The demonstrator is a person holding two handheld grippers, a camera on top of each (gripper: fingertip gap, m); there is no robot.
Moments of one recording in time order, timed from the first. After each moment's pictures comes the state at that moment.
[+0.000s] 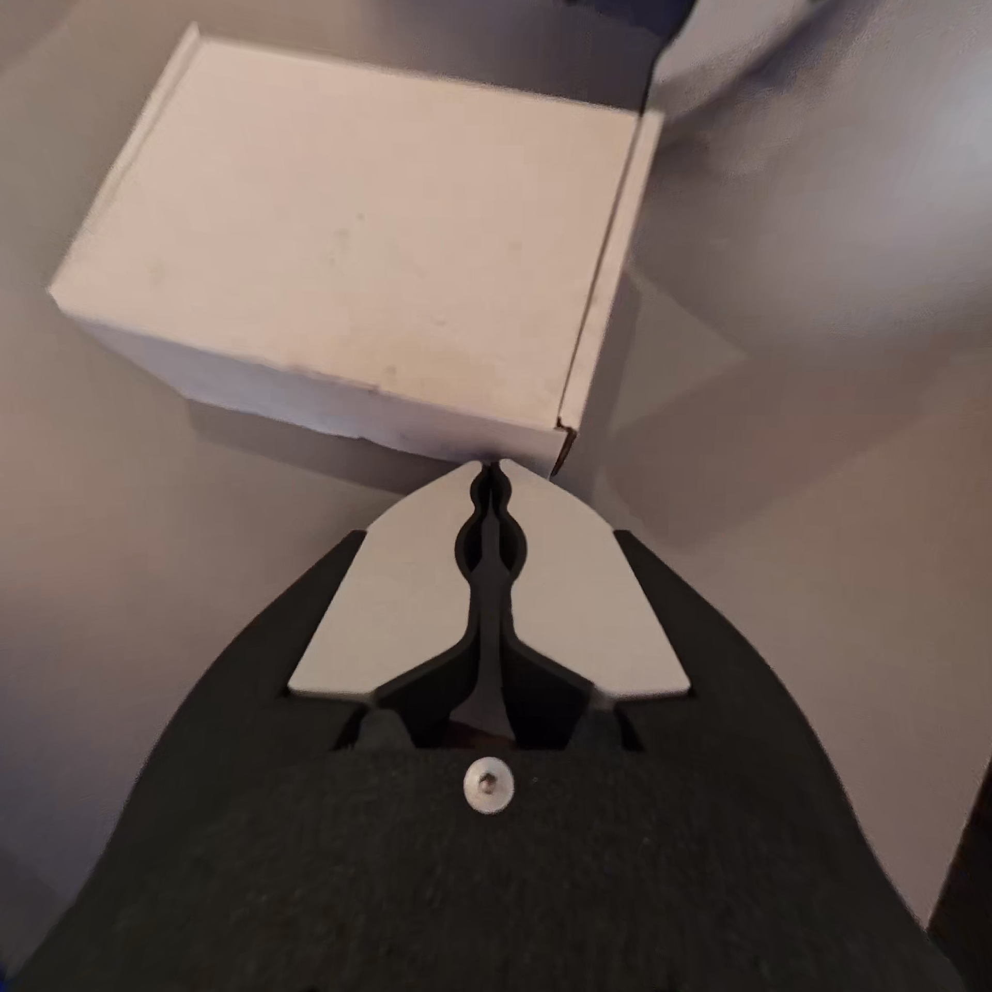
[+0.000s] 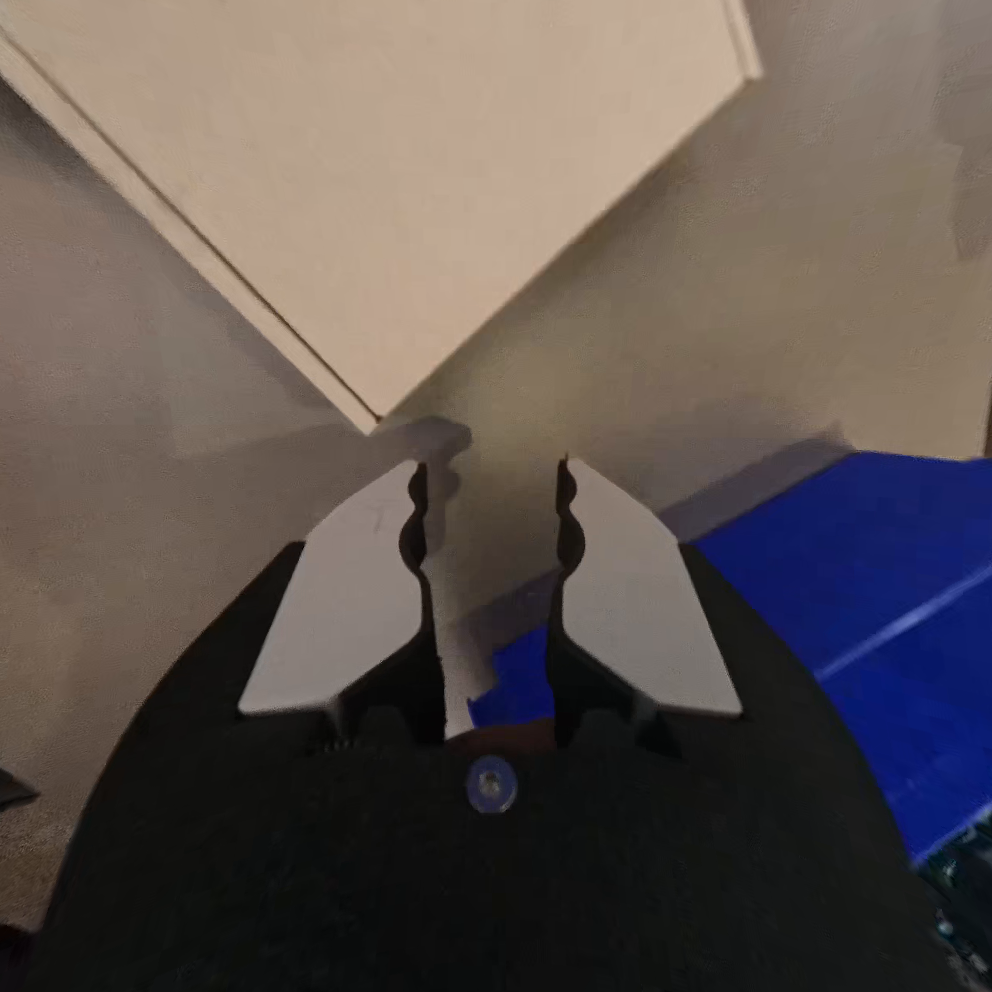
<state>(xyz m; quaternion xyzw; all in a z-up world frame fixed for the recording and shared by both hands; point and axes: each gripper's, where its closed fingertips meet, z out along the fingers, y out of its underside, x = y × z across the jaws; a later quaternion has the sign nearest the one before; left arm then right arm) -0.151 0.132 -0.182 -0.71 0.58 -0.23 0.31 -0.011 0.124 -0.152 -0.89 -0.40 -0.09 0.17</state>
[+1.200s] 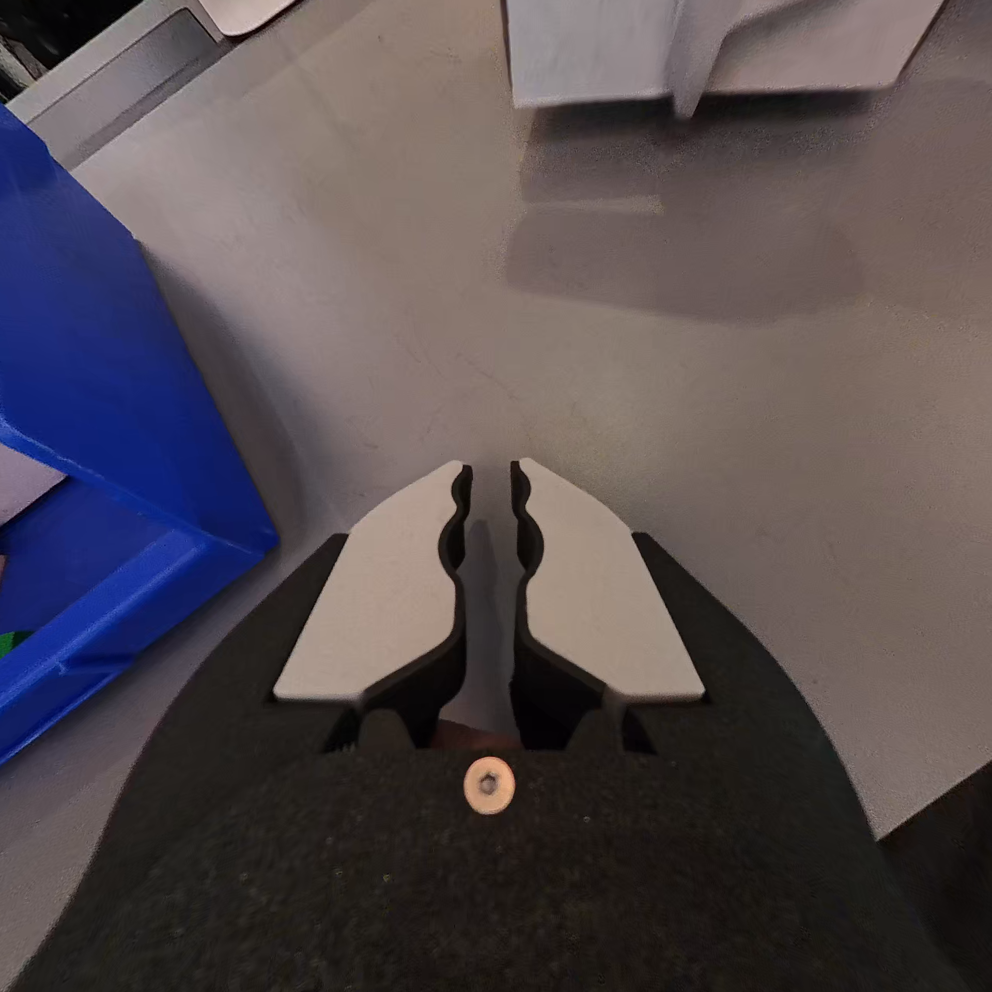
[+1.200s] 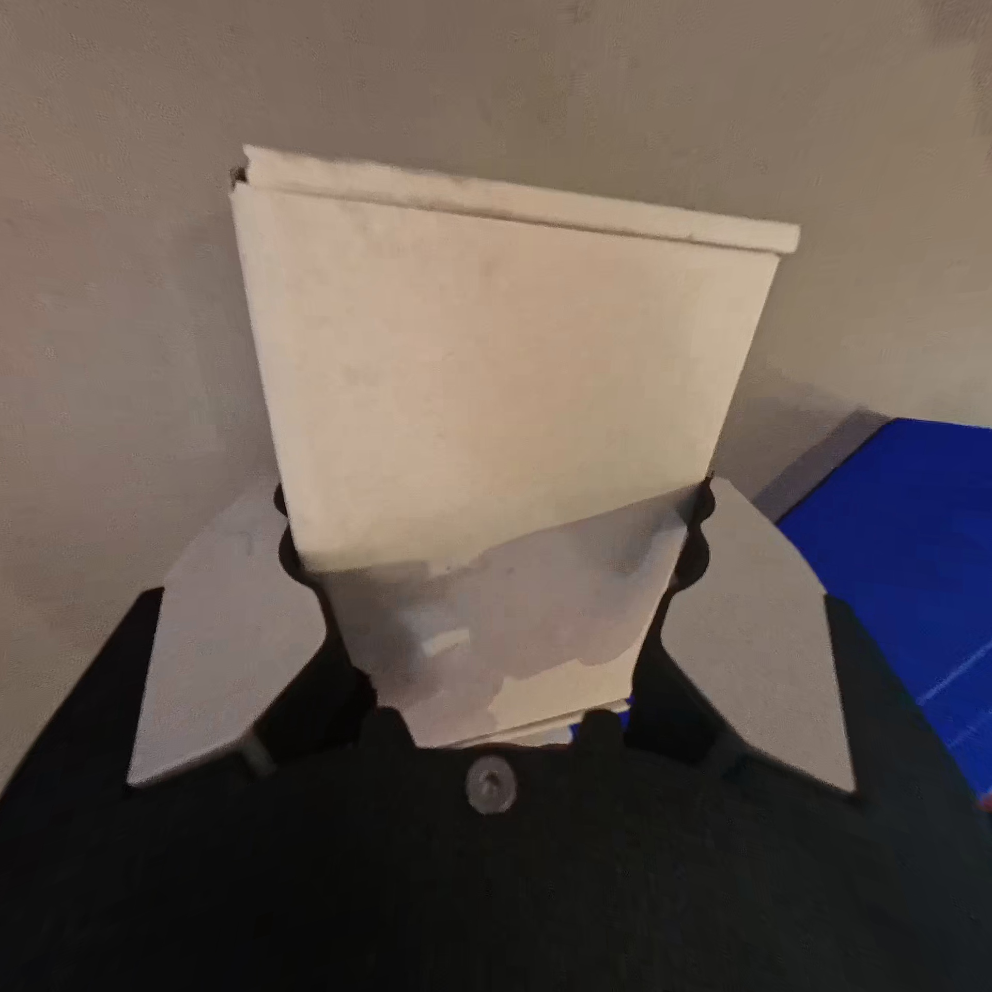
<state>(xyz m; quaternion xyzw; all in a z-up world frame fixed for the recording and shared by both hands) -0.280 0.139 -0.175 -0.77 0.46 -0.10 0.42 -0.046 0.188 -0.168 -0.96 -0.24 -0.13 0.10</state>
